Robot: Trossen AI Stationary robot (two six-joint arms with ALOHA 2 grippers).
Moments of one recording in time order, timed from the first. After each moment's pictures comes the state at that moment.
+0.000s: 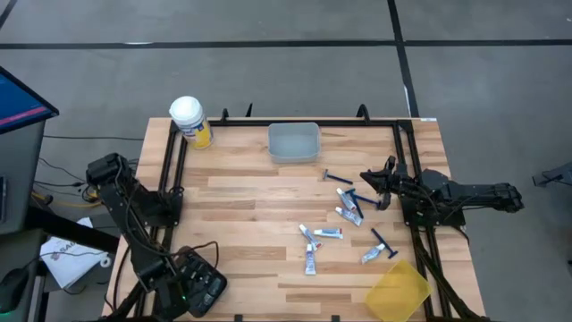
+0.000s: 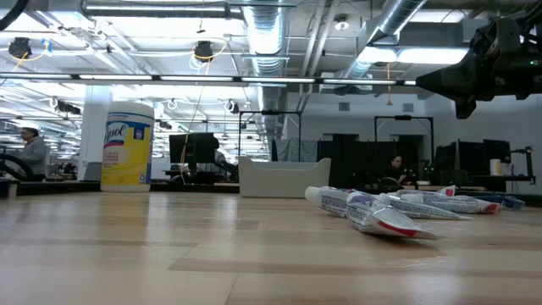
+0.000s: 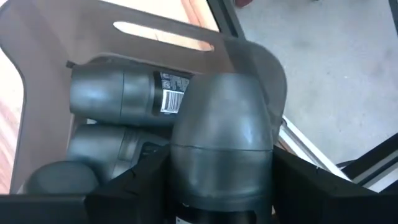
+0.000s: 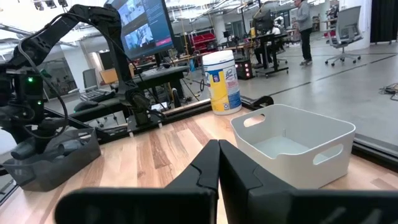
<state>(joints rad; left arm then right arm) -1.05 1.52 1.00 -0.67 0.01 -0.63 0.00 0.03 0.00 0.06 0.32 0.21</state>
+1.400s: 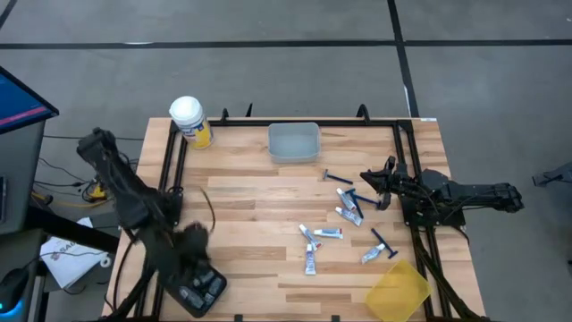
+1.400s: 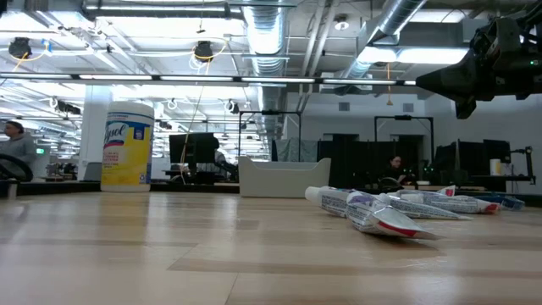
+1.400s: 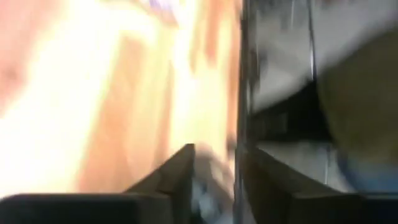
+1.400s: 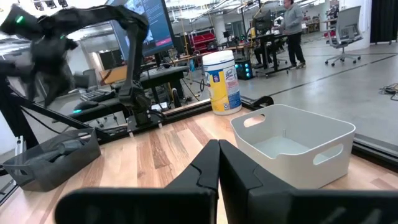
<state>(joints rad) -0.87 1.06 0.94 -0.69 -0.34 -1.03 0.00 0.03 0.00 0.06 0.32 0.21</state>
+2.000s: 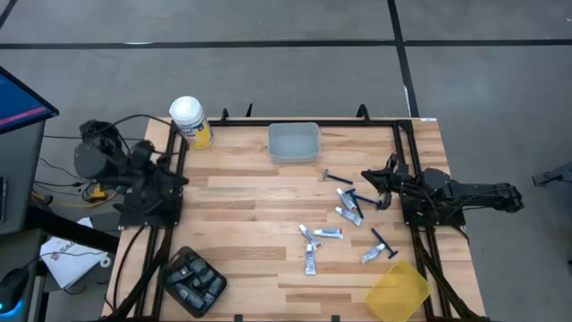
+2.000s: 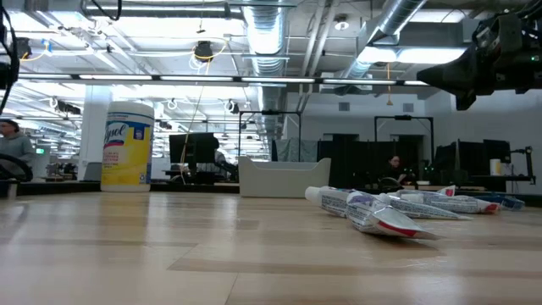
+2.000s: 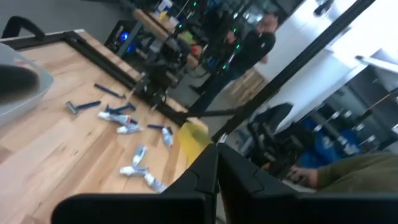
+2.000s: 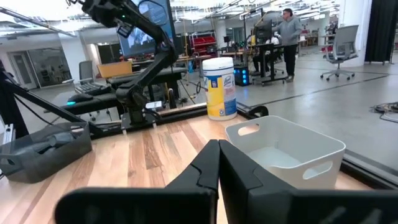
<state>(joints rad) -0.88 0.43 0.94 -0.66 -0.84 -0.84 0.00 0.03 0.04 0.04 0.32 0.11</state>
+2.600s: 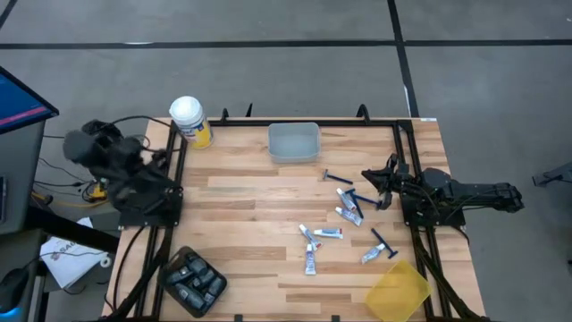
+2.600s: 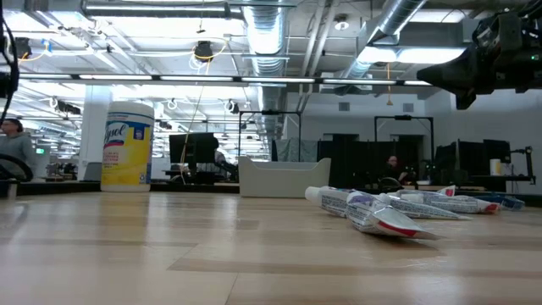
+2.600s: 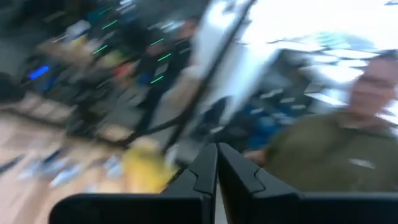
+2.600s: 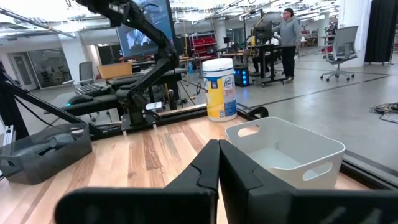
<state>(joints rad) -0.88 0.34 0.92 -0.42 -0.58 -0.44 0.00 0.03 0.04 0.04 0.32 0.11</state>
